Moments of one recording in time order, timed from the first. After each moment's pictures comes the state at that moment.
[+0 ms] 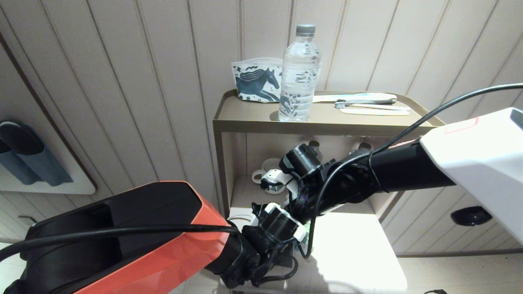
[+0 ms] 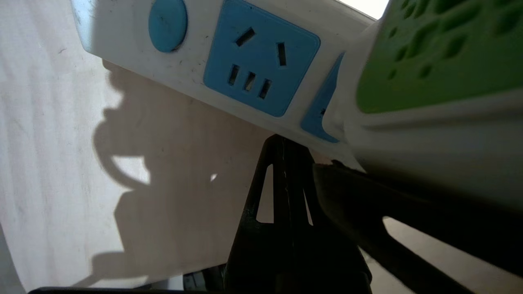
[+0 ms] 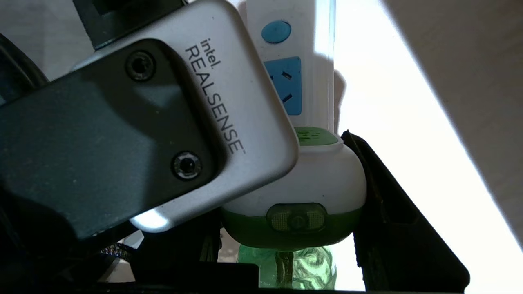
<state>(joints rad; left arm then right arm) -0.96 2.34 -1.19 -0.28 0.25 -0.57 0.65 2.09 -1.46 0.27 0.09 -0.19</state>
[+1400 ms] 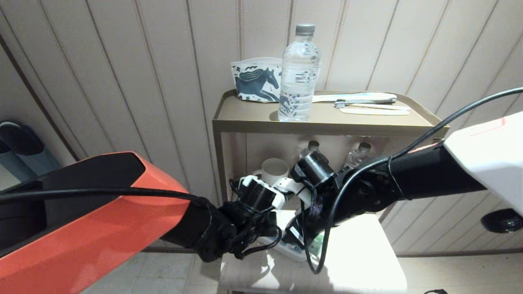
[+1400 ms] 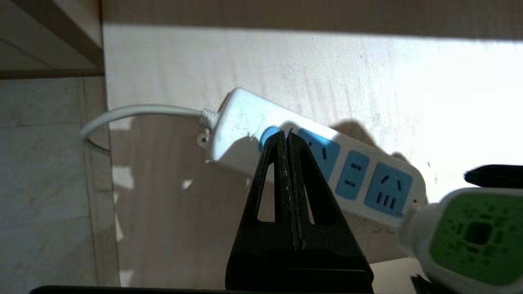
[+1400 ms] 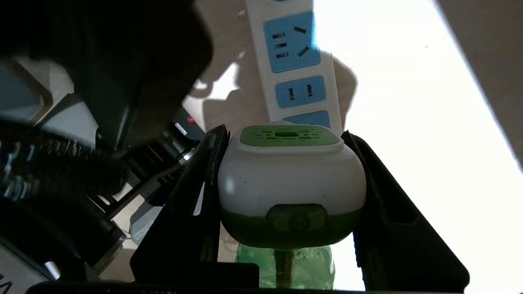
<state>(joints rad) -0.86 2.20 -1.17 -0.29 0.31 -0.60 0.62 2.03 -1.32 0.28 0.08 -0.20</state>
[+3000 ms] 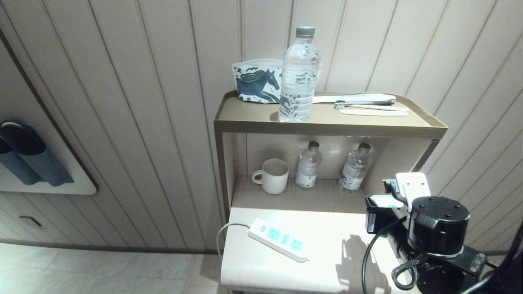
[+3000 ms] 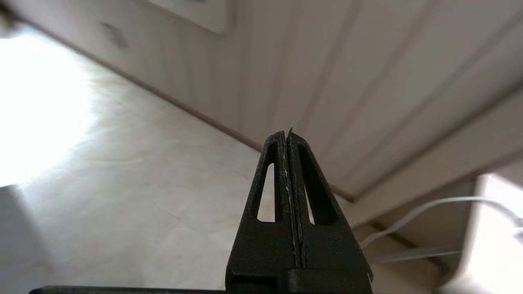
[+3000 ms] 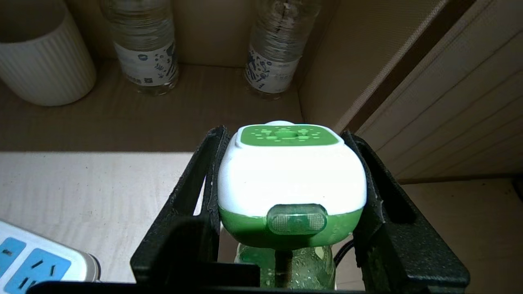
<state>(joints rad) -0.23 0.56 -0.33 0.12 0.61 -0.34 0.52 1.81 -0.26 -1.37 -0.72 0.04</state>
